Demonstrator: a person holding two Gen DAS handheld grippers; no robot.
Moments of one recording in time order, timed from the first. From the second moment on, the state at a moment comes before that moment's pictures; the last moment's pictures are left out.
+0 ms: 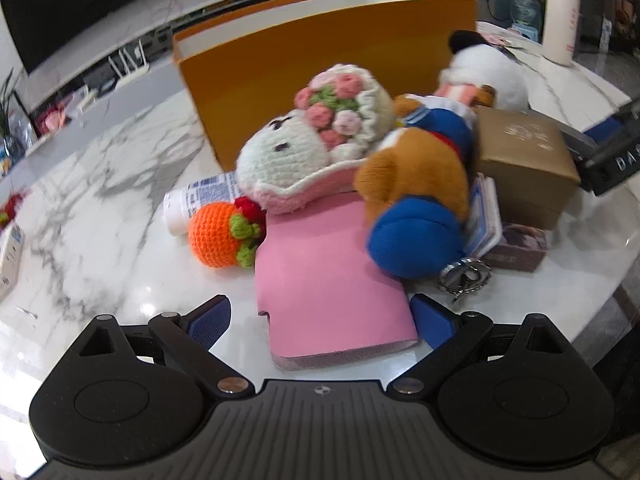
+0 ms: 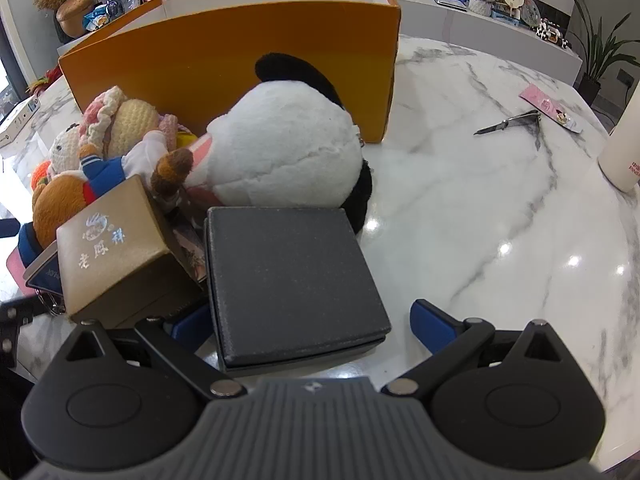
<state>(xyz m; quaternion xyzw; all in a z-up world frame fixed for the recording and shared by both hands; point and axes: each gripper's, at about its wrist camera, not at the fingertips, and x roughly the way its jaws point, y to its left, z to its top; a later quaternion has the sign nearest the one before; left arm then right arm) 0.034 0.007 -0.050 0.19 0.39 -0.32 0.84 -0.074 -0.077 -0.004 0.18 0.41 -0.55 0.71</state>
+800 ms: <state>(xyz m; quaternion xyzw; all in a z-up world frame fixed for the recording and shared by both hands) 0.052 0.008 -0.062 0.11 0.37 -0.35 0.85 -0.072 -0.083 -0.010 0.17 0.41 -0.56 0.70</state>
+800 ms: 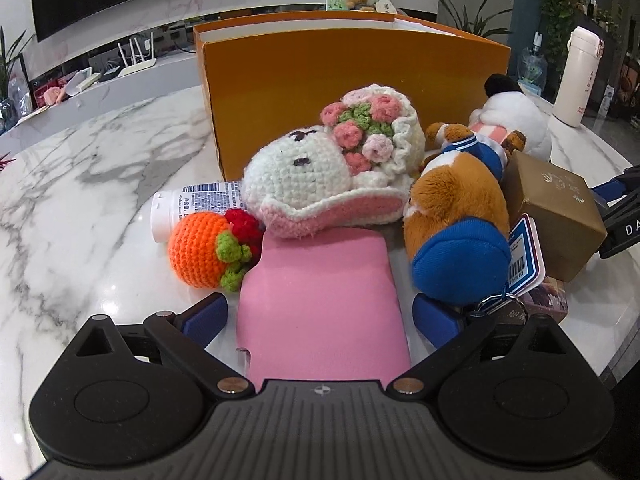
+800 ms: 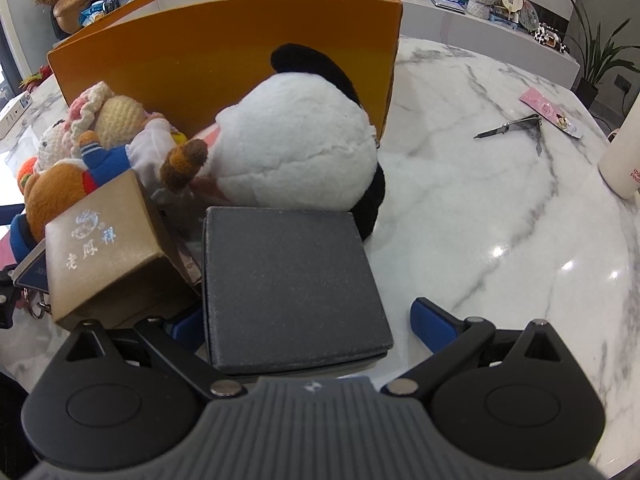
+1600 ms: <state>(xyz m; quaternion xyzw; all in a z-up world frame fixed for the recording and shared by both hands) 0.044 0.015 -0.053 0.09 0.39 -0.34 0.85 -0.081 -0.073 -0.001 0.17 0.37 -0.58 0.71</state>
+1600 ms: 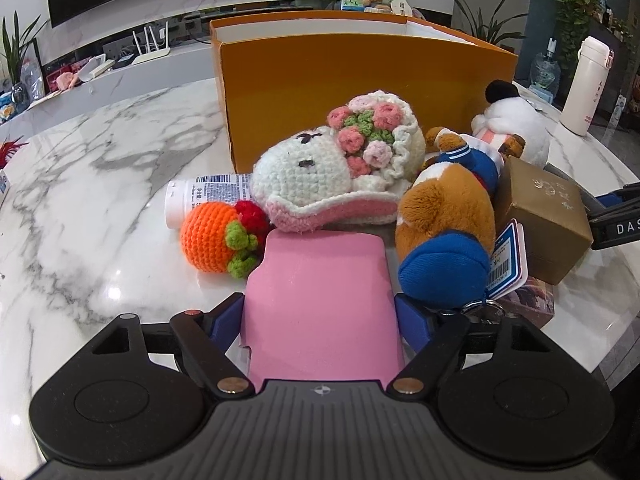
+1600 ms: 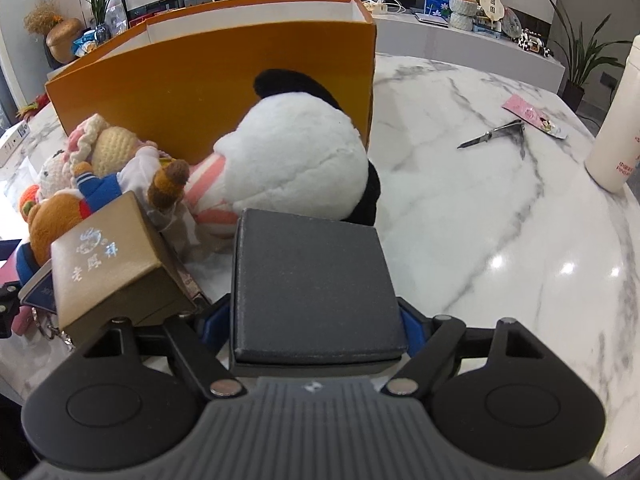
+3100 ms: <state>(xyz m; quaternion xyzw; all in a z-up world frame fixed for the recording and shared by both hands) 0.117 -0.039 0.123 0.02 0.23 -0.31 0.92 -0.001 -0.082 0.163 0.04 0.23 -0.59 0.77</state>
